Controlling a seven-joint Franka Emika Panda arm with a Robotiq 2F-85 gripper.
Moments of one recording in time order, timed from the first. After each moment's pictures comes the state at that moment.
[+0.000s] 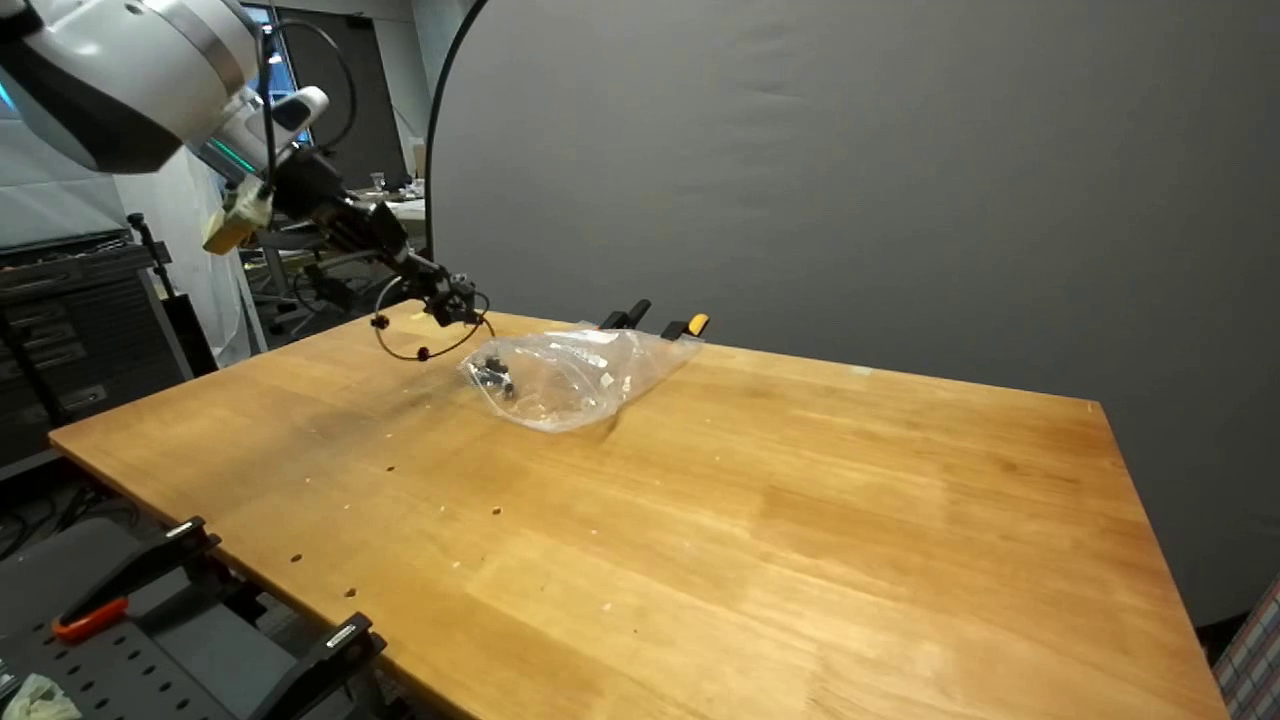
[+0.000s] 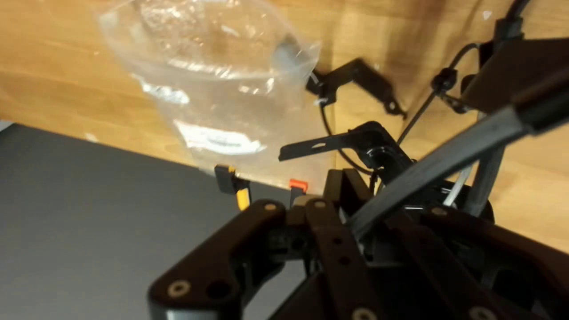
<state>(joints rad) 0.21 0.09 0.26 -2.41 -1.22 2.55 1.45</state>
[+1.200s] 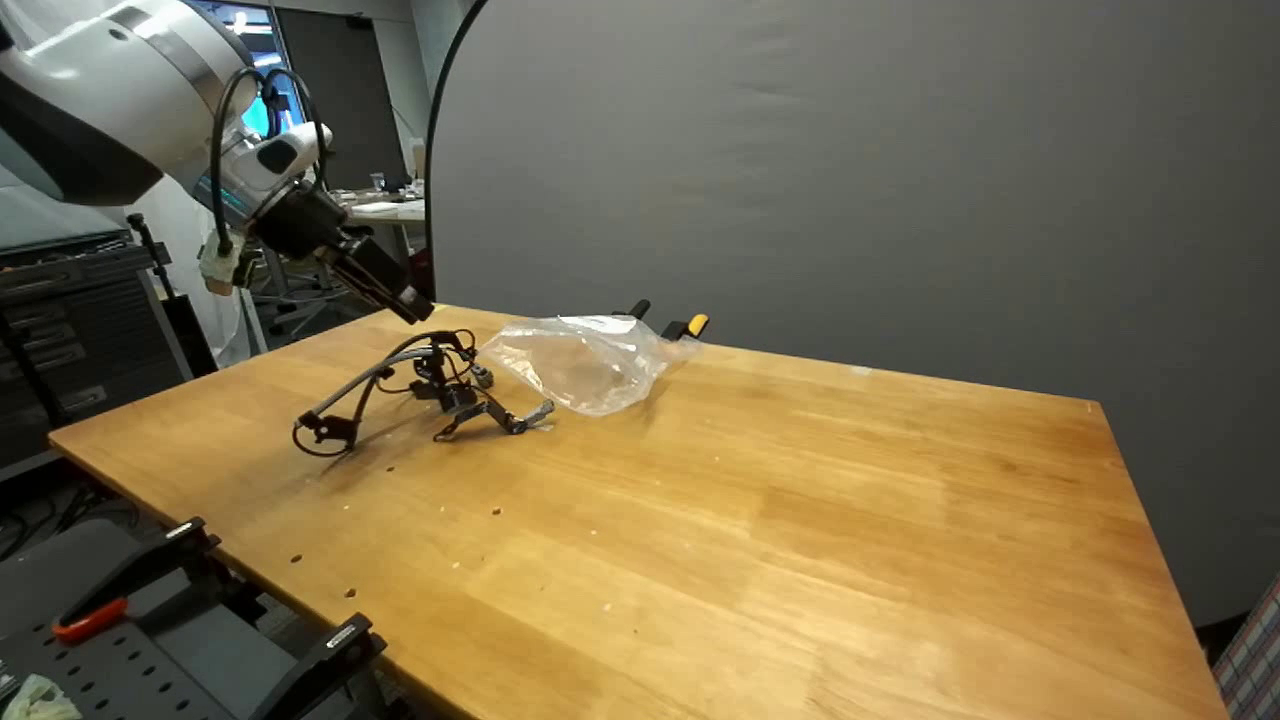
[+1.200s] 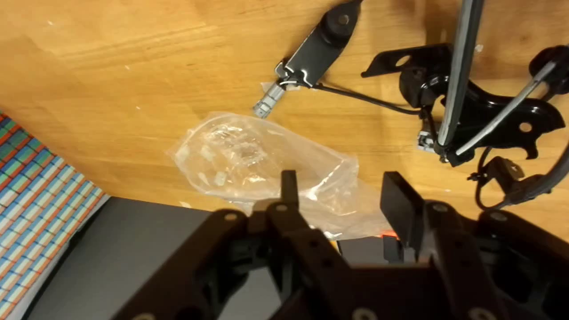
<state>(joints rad) 0.21 0.05 0.24 -2.53 -1.23 2.46 1.70</state>
